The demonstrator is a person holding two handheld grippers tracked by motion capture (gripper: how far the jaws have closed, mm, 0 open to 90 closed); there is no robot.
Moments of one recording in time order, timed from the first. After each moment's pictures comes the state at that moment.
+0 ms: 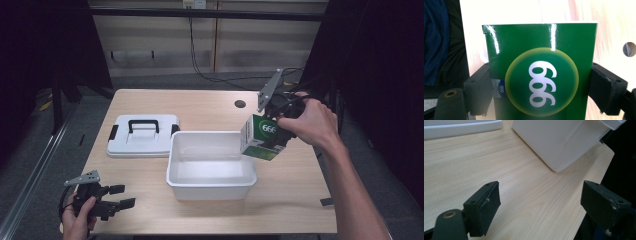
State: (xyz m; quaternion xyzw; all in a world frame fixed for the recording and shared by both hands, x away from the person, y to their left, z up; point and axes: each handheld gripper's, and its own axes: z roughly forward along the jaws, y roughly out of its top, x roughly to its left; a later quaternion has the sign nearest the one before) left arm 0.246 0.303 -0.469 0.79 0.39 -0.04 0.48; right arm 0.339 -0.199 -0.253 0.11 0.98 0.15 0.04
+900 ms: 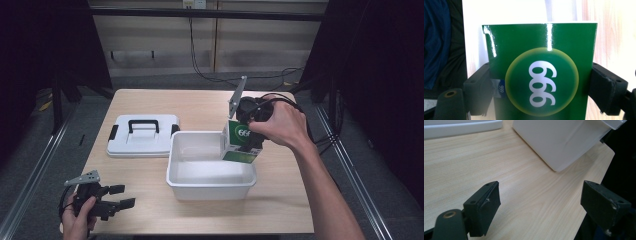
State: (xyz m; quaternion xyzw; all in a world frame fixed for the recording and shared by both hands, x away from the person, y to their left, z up) left arm 0.246 0.303 -0.469 0.79 0.39 -0.04 0.48; right arm 0.352 -0.142 -0.275 0.07 0.99 0.13 0.02
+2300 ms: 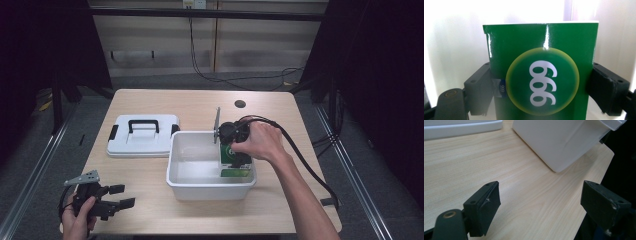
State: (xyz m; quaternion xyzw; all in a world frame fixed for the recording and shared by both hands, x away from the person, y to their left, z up) left arm 0.246 0.303 -0.469 0.78 0.39 -0.04 0.48; right arm 0.364 -0.109 -0.361 0.04 1.00 0.04 -0.01
